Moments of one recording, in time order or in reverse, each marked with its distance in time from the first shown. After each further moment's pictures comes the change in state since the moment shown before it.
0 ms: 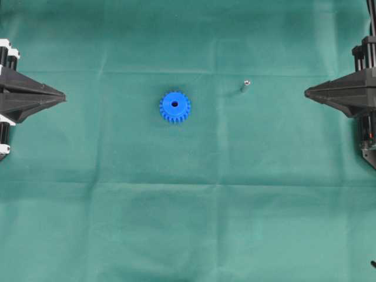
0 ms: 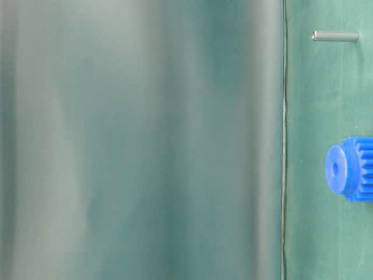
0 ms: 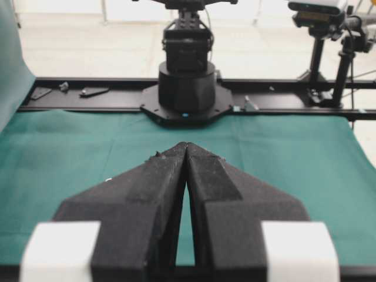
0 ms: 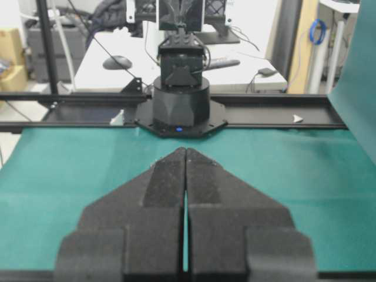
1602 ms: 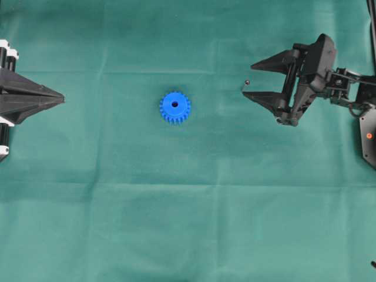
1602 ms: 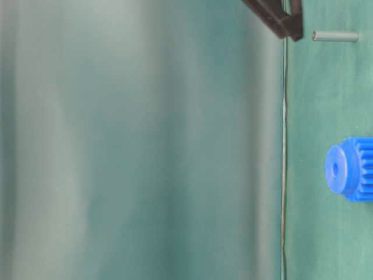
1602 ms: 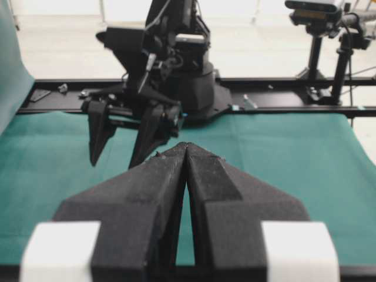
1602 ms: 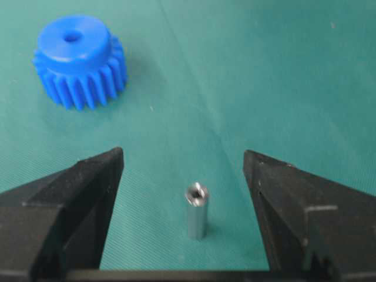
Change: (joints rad) left arm -0.003 -0.009 -0.002 0.015 0.014 0.002; right arm -0.273 0.916 0.040 0.052 -0.491 0.000
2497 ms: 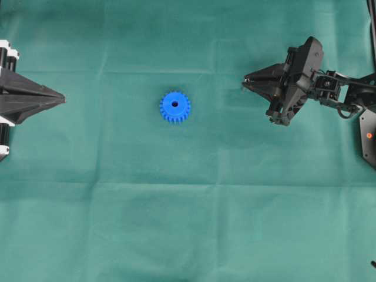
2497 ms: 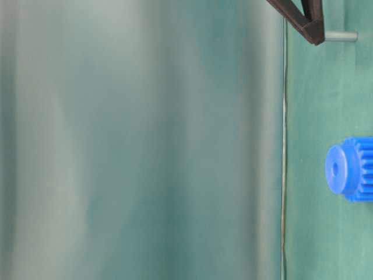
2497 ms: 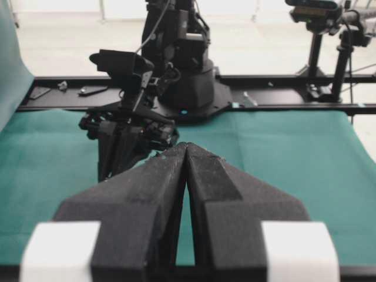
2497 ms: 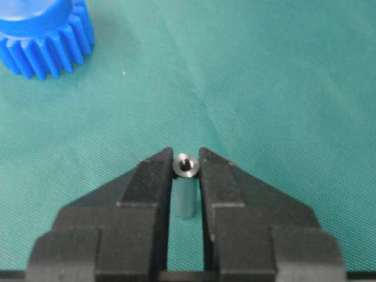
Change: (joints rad) left arm 0.000 0.000 0.000 0.000 0.005 0.000; right arm -0.002 0.117 -0.021 0.041 -0.054 0.000
